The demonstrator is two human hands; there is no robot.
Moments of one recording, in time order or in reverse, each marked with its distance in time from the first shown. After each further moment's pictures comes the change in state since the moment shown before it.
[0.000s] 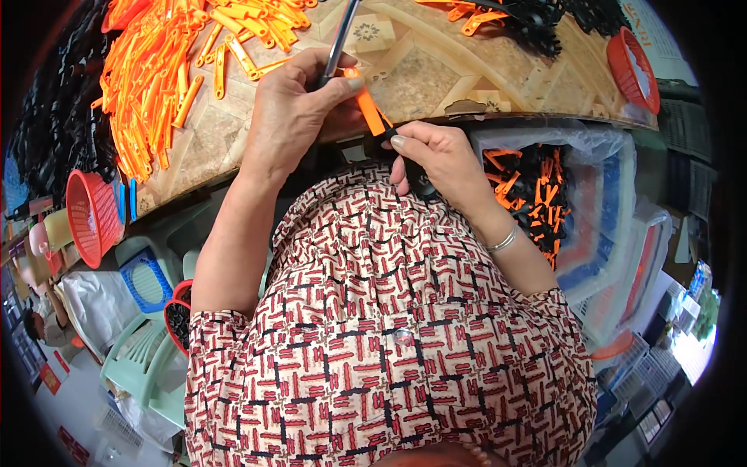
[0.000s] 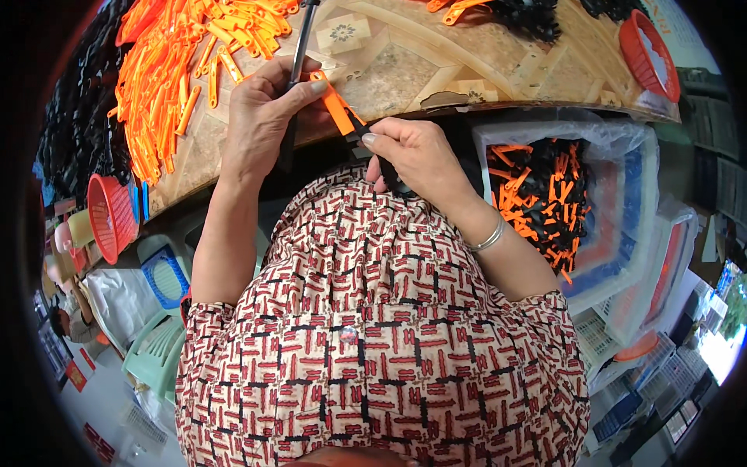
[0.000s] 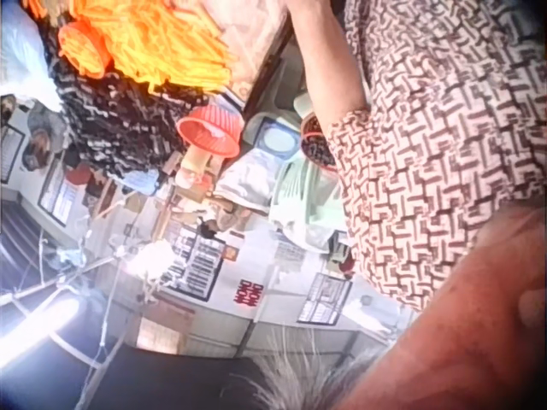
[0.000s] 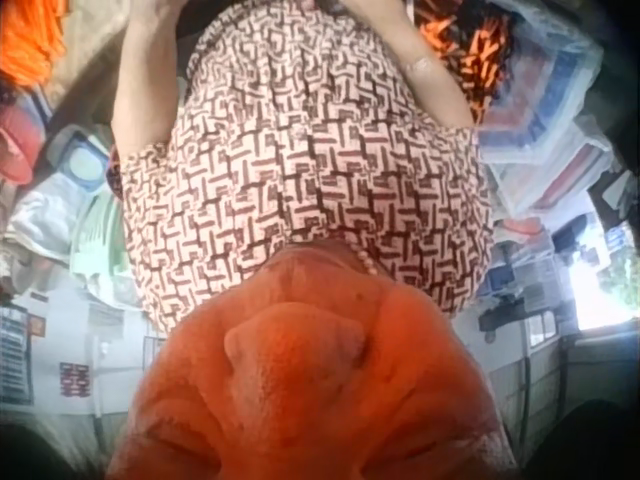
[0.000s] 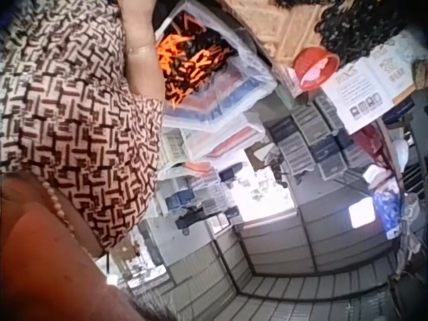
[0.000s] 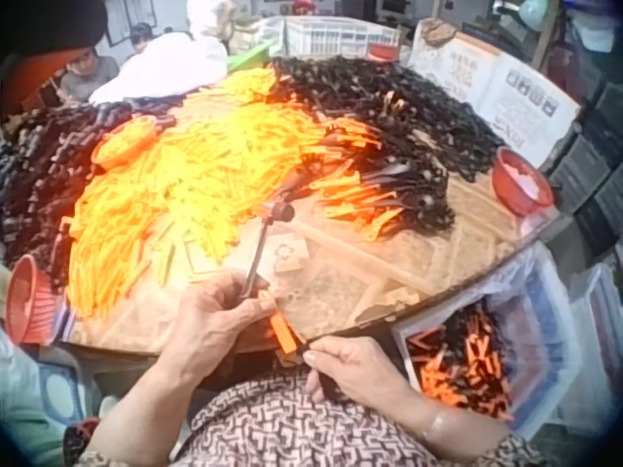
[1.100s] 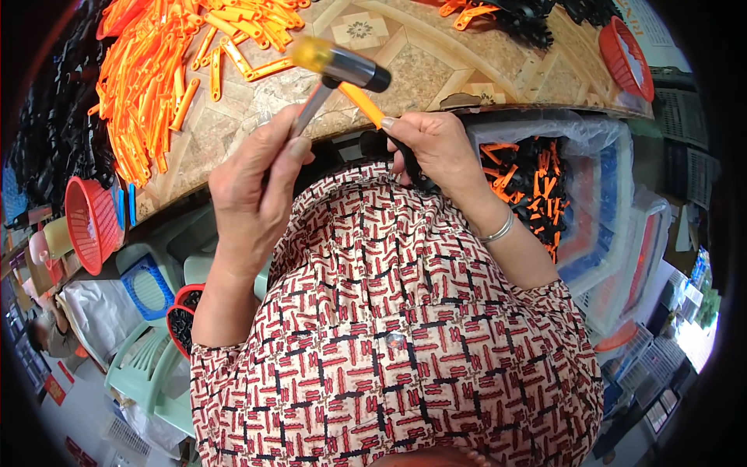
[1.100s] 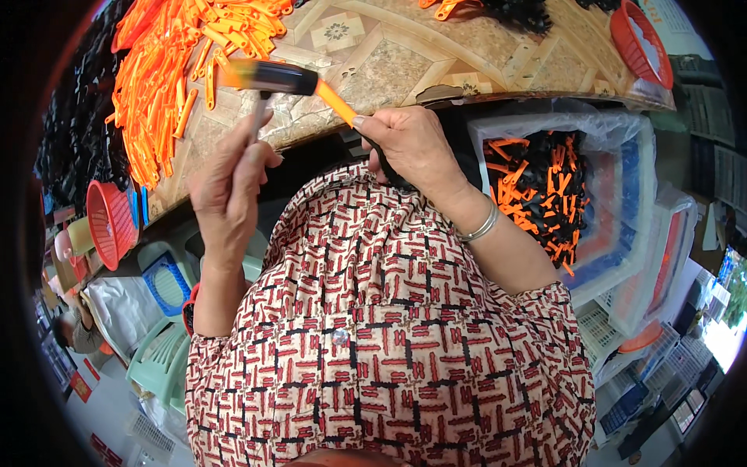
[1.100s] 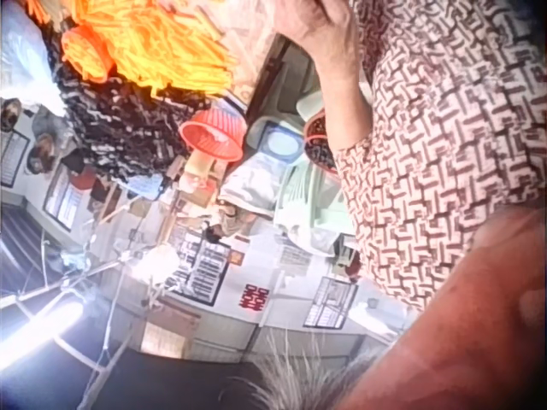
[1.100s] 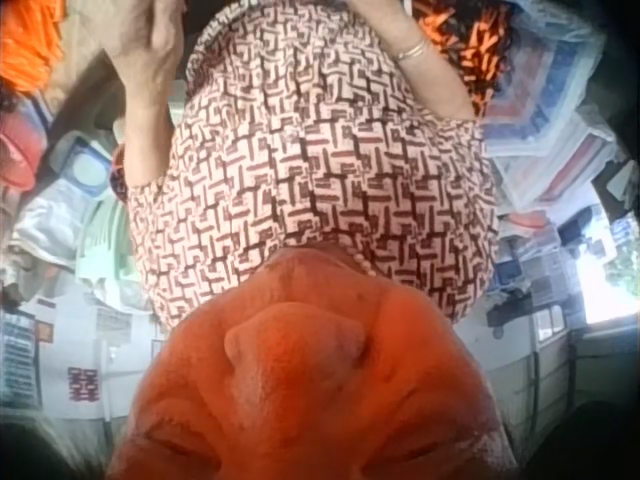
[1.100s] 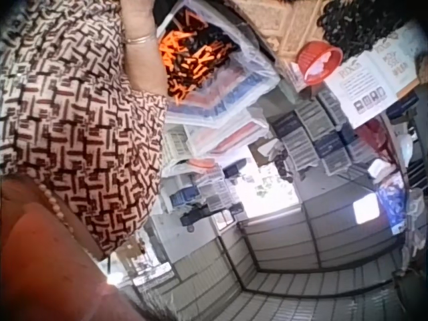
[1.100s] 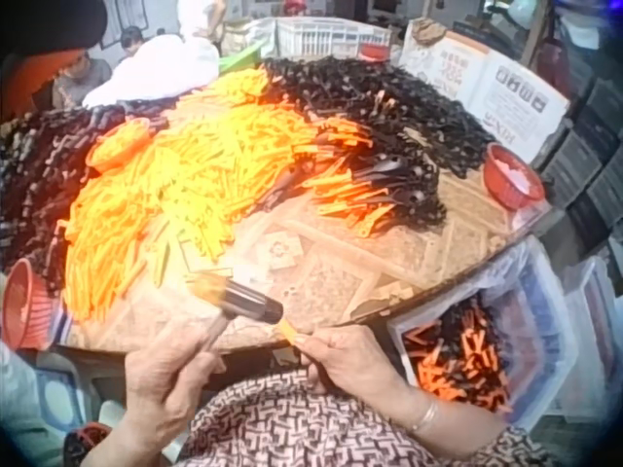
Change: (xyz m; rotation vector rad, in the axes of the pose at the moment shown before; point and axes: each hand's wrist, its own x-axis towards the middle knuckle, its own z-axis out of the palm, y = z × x) left_hand -0.081 0.004 -0.022 0.649 0.156 0.442; right_hand 0.006 -0.013 0.011 -0.186 0.152 0.068
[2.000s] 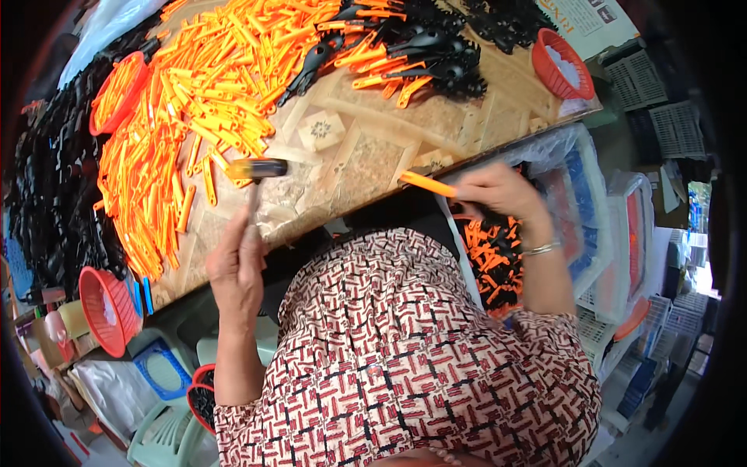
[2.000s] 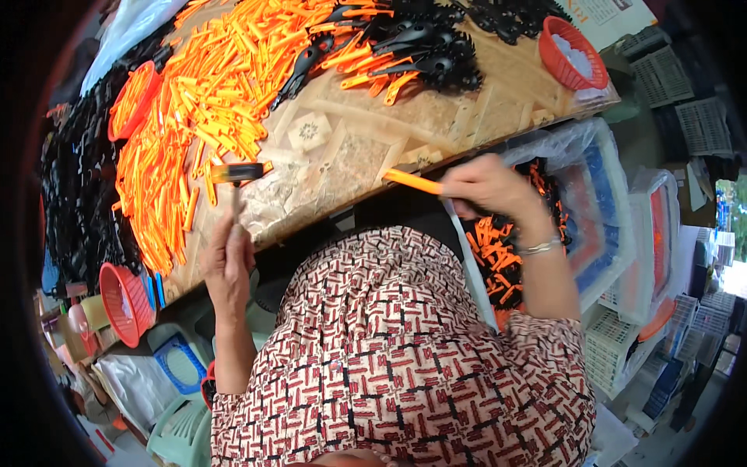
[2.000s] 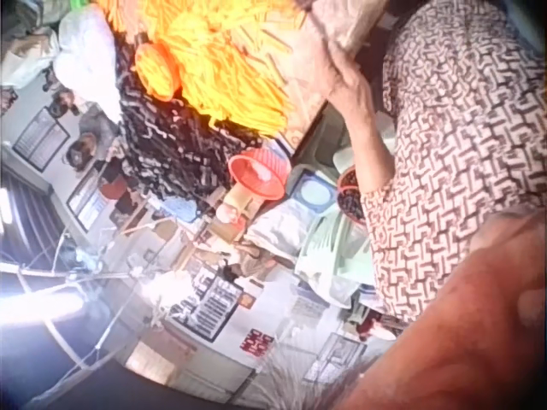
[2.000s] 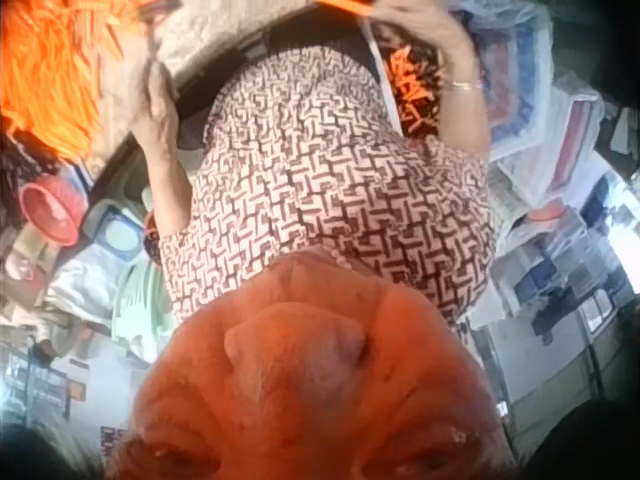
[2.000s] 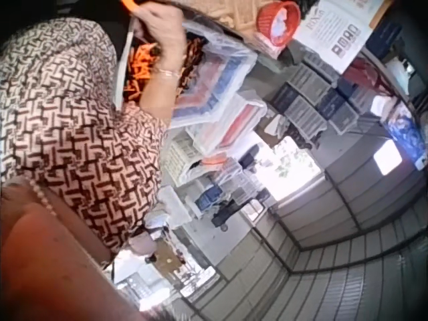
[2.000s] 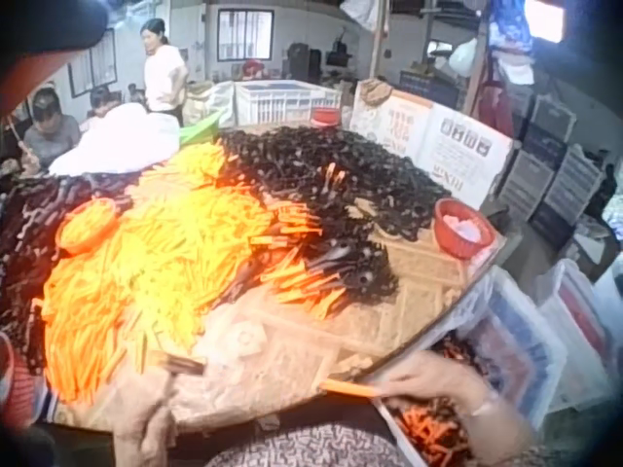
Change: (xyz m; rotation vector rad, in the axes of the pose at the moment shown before) left_hand 0.004 -0.027 -0.012 -0.121 0.078 -0.268; right_hand -0.035 -0.014 -0.159 -0.386 -0.149 -0.064
